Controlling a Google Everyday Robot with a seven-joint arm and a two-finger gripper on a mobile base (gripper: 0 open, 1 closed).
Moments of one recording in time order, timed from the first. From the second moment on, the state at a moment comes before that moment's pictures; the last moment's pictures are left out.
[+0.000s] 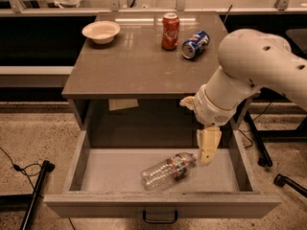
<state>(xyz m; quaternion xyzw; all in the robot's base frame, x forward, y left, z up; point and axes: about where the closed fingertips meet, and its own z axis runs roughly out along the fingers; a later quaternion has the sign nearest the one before) 0.473 -0.110 0.772 -0.75 0.64 0.08 0.14</state>
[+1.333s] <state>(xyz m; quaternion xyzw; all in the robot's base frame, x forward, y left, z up) 0.474 -0.087 0.644 -0.84 0.52 0.08 0.15</state>
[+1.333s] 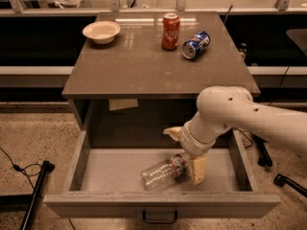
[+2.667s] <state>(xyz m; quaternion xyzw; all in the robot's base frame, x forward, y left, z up) 0.472 -0.073 0.626 -0.85 0.51 0.09 0.11</state>
